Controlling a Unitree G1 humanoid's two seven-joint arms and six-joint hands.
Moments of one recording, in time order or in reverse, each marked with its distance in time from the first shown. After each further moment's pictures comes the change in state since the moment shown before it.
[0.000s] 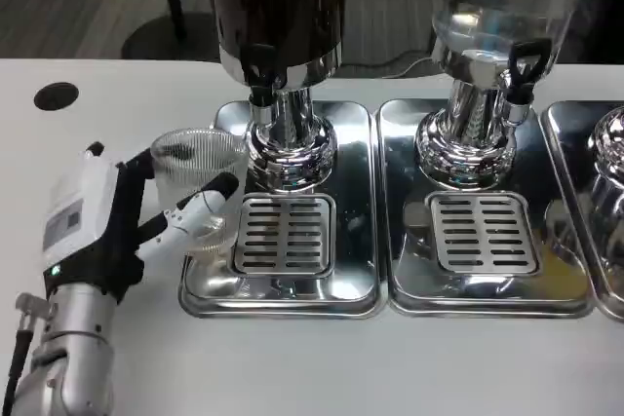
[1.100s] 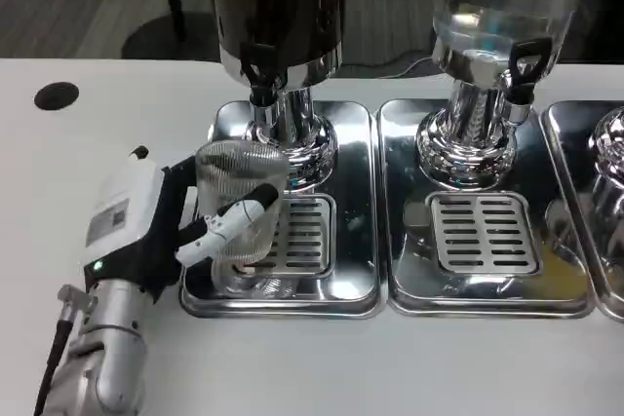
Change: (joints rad) left arm -0.053 -0.028 -0.082 0.058 0.031 0.001 0.002; right arm 0.036 0.013 -0.034 -0.022 0.021 -0.029 0.005
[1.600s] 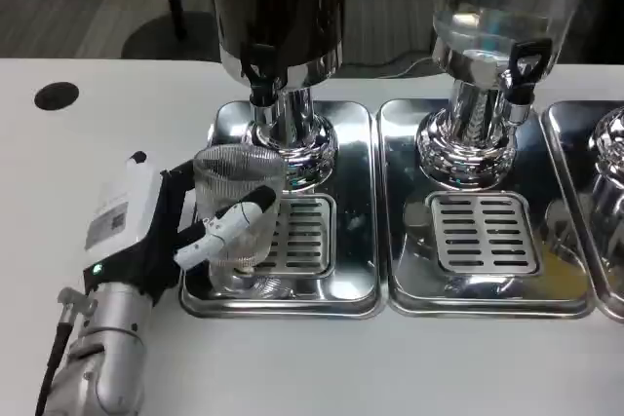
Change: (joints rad) left arm 0.001 -0.003 0.001 0.009 -0.004 0.009 0.000; right arm 0.003 0.001 -0.003 0.011 0.008 -0.016 0.001
